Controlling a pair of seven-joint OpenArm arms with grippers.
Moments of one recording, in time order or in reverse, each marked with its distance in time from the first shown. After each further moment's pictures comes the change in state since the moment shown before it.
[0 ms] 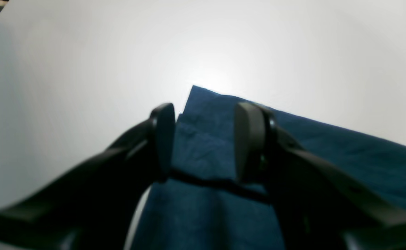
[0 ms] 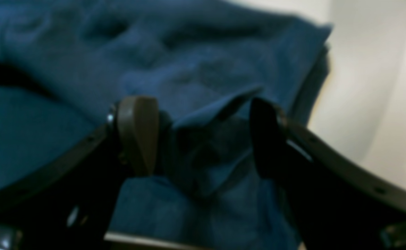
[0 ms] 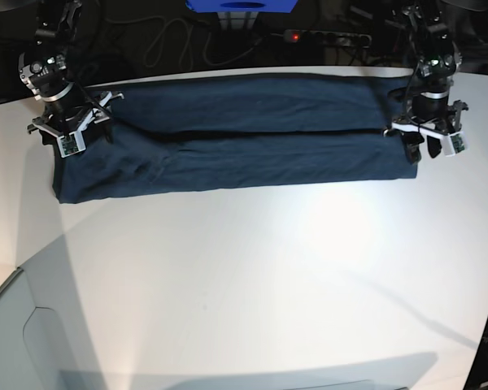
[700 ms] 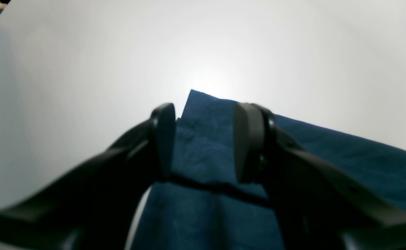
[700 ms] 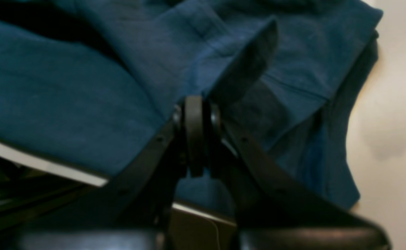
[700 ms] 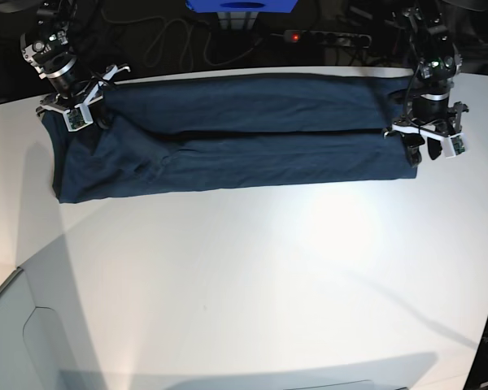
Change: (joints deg) left arm -0.6 0.0 0.0 0.0 0.0 0.0 0.2; right arm -7.4 0.0 0.3 0.2 0.0 5.3 10.1
